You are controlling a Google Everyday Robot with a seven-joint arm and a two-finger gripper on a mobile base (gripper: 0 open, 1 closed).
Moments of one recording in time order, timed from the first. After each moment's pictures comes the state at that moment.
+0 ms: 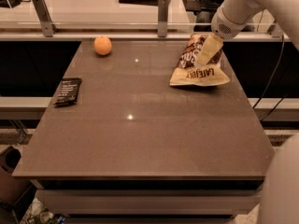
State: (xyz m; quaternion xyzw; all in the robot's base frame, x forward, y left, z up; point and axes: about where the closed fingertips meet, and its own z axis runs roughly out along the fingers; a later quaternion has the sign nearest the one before) arm 0.716 -0.201 0.913 -0.48 0.84 -0.05 0.26
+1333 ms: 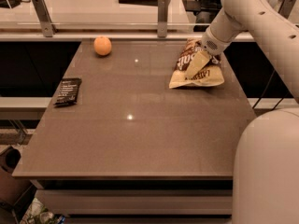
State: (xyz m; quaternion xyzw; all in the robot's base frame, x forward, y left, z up) arm 0.743 -0.184 0.835 -0.47 0.86 0.02 0.22
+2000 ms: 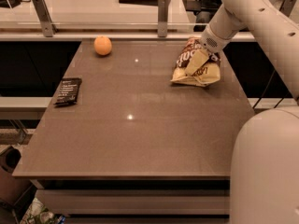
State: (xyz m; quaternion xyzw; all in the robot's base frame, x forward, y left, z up) arm 0.743 -0.184 0.844 -0.47 0.86 0.02 0.22
